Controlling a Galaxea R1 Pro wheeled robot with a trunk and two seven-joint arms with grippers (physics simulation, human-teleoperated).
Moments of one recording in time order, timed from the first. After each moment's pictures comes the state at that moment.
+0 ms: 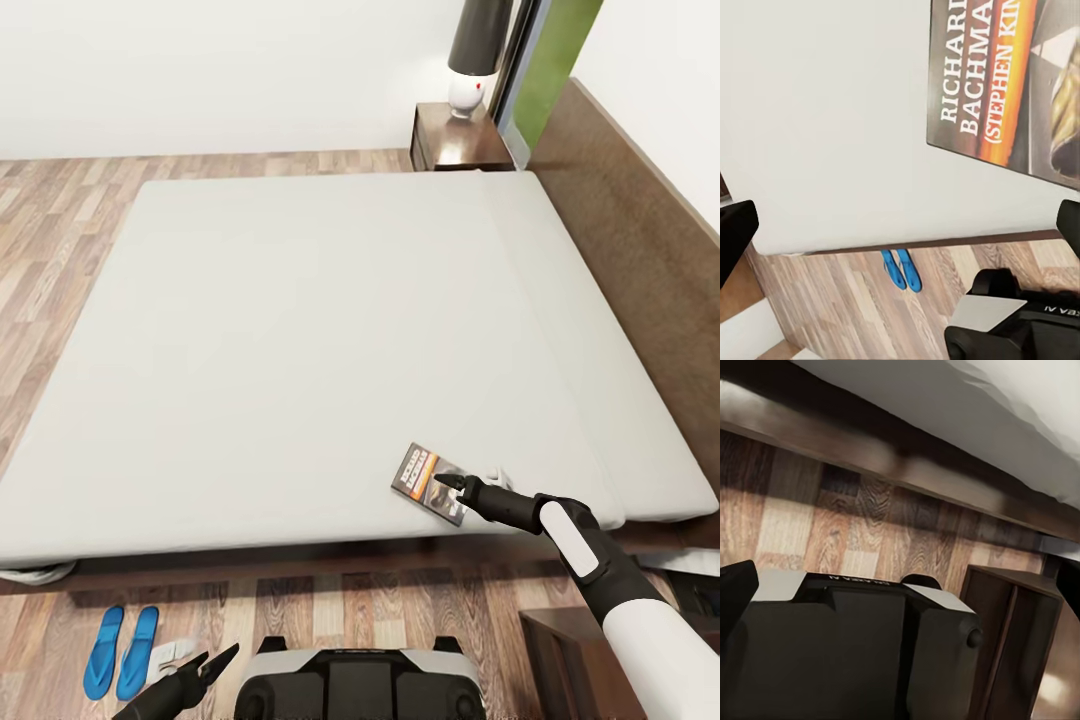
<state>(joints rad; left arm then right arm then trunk) -0.27 0.15 0.41 -0.50 0.17 0.04 -0.93 -0.68 -0.21 0.08 -0.81 -0.82 0.74 0.42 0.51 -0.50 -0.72</state>
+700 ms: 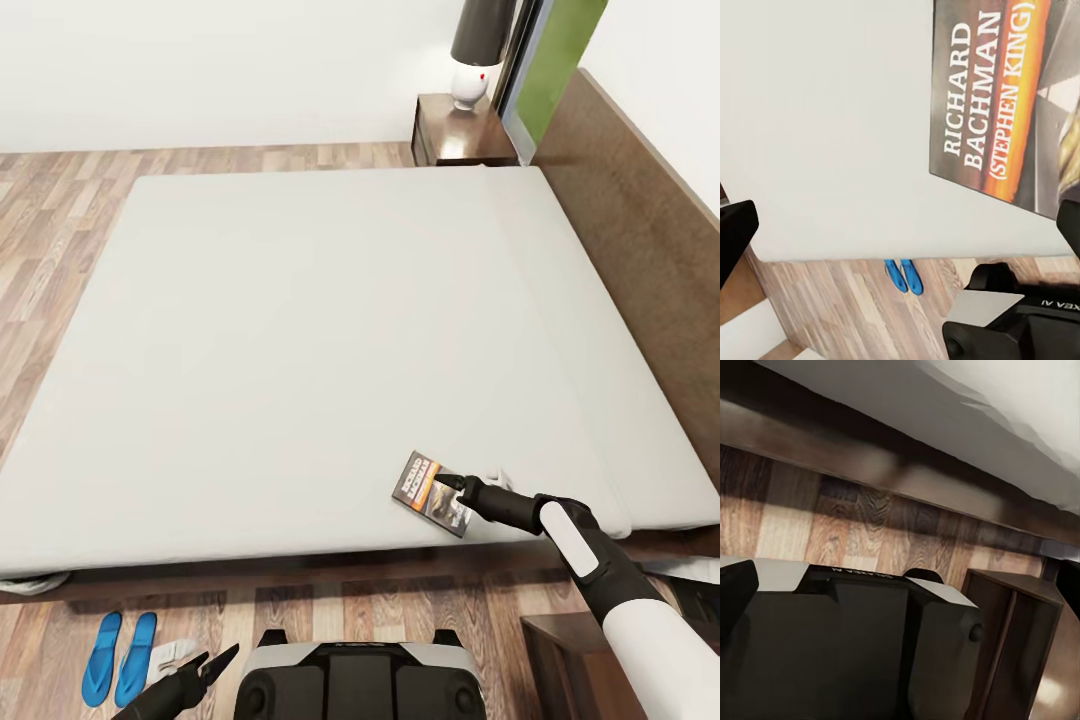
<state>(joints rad) -0.27 0.15 0.41 -0.50 0.17 0.04 -0.93 -0.68 -0.21 0.08 -0.81 -0.82 0.74 0.42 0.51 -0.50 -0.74</state>
